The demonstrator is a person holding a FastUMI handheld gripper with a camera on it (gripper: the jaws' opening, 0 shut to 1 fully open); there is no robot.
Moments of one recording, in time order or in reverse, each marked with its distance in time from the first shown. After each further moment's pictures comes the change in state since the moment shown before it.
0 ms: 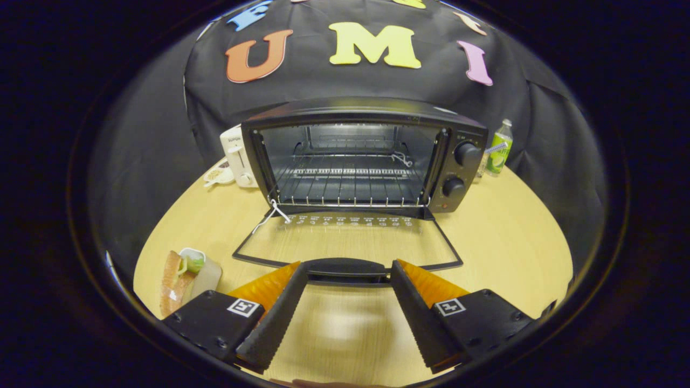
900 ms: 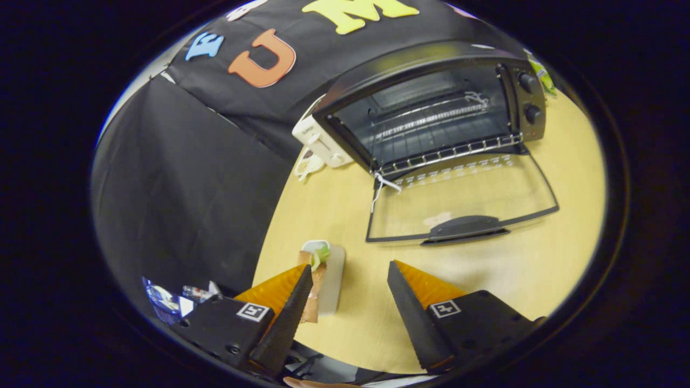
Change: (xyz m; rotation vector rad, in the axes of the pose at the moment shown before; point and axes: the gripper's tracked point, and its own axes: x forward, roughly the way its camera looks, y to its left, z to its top) arm -0.056 0.124 -0.013 0.294 0.323 0.573
